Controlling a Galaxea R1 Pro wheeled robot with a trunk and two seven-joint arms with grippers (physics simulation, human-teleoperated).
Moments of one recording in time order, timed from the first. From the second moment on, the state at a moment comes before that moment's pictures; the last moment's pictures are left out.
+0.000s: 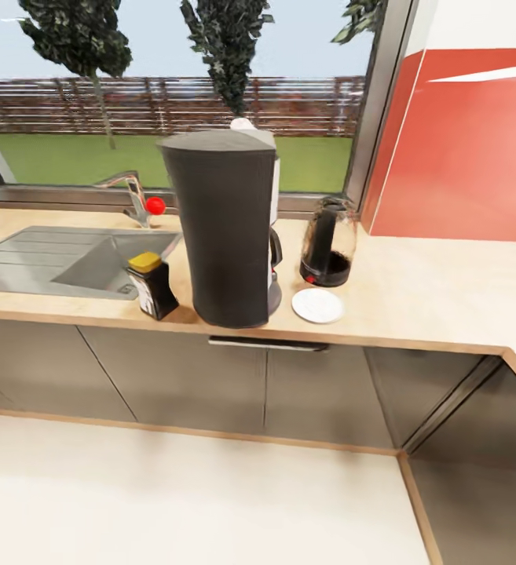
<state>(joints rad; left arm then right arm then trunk) 0.18 0.11 0.23 -0.54 0.62 -0.15 -0.39 -0.25 -0.24 0.22 0.03 0.02 -0.44 0.38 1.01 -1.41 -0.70</state>
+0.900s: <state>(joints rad) 0.18 0.11 0.24 -0.54 0.62 -0.15 -0.39 -0.25 -0.24 0.22 0.03 0.02 -0.44 0.38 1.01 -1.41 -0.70</state>
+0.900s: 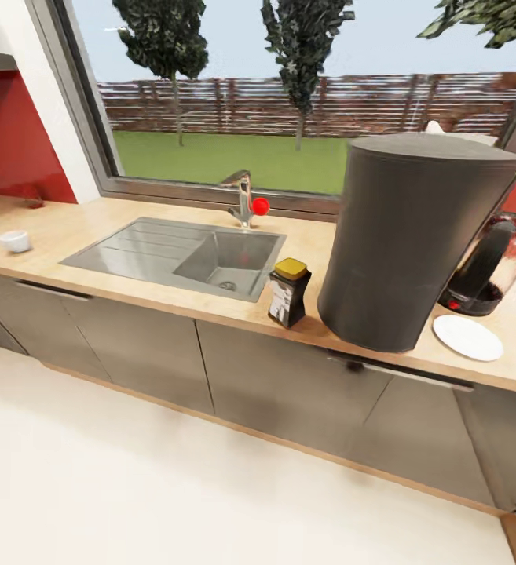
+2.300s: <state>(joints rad) 0.18 0.11 0.24 -0.54 0.62 -0.15 -0.39 -0.25 -0.23 0.22 0.03 0.02 -0.44 0.38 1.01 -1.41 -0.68</state>
